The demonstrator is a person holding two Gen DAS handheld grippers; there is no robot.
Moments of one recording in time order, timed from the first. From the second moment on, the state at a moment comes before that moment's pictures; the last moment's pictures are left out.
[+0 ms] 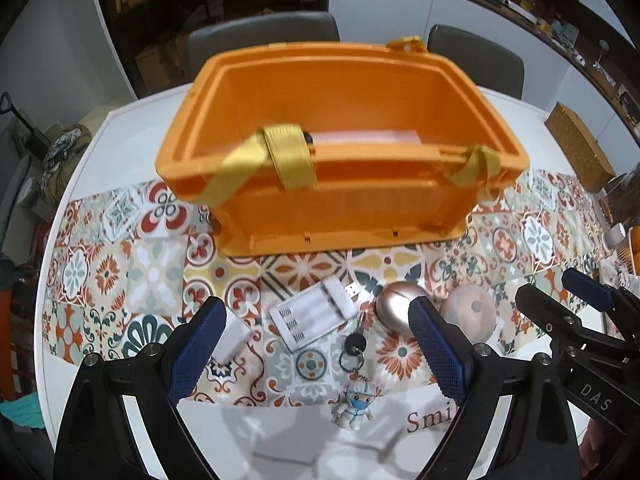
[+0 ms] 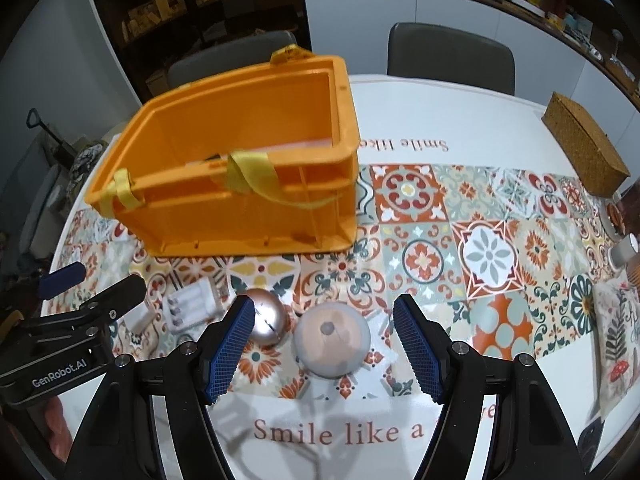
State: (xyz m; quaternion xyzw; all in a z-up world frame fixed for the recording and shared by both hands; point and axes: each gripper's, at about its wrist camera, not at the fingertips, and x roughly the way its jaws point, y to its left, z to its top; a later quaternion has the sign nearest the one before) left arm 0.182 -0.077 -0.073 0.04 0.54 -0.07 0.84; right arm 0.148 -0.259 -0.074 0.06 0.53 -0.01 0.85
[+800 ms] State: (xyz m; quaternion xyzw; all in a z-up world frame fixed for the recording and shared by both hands) left arm 0.172 -0.084 -0.135 0.07 0.60 -0.05 0.80; right arm 0.148 -0.257 -0.144 0.05 0.60 -0.01 0.80
